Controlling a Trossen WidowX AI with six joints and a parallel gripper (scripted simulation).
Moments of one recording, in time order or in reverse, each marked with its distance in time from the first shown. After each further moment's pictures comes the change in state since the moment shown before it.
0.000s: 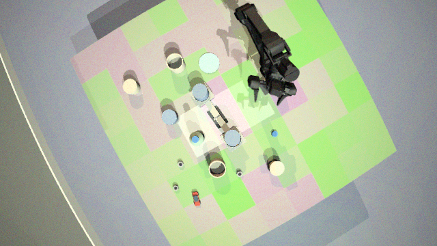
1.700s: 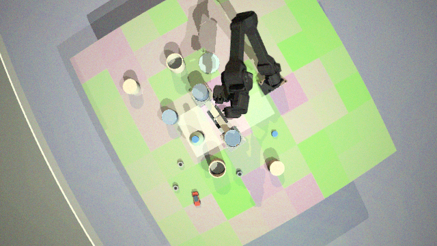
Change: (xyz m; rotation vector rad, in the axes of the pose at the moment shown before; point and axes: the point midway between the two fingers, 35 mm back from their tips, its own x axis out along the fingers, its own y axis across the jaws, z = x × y) arm 0.062 -0.159 -0.041 1.218 0.352 -0.658
